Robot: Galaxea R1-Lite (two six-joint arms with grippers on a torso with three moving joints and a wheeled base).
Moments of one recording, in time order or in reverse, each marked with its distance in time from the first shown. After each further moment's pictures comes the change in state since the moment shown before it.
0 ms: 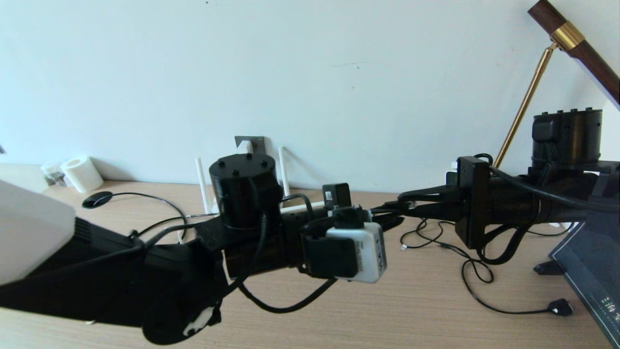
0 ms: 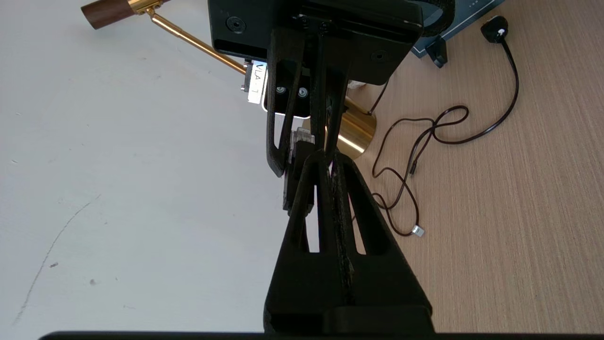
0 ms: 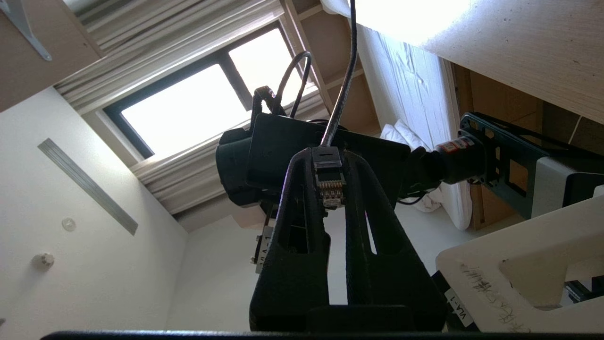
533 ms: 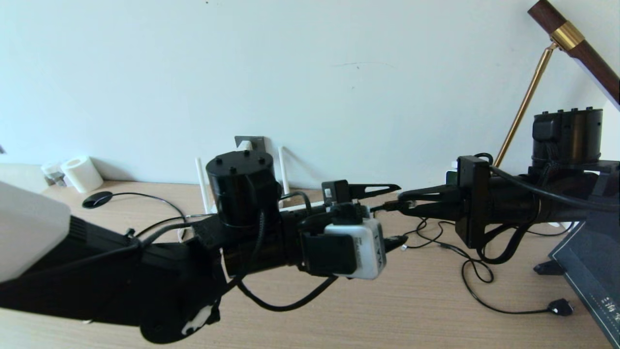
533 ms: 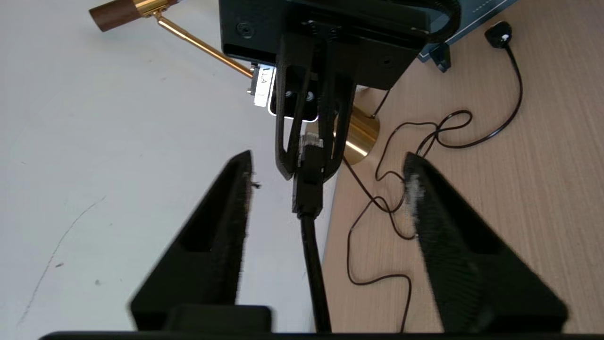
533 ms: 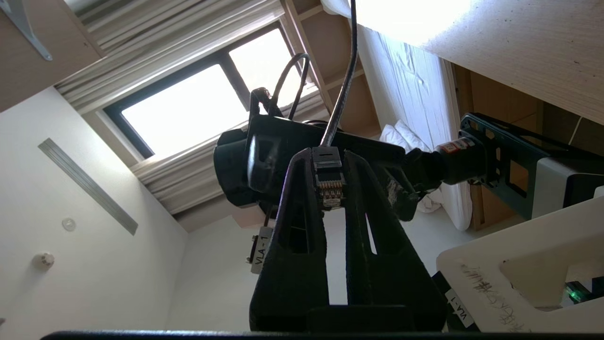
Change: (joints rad) left arm 0.003 -0.005 -0.006 -0.002 -0.004 -0.011; right arm 0.001 0.000 -0.002 0.000 0.000 0.000
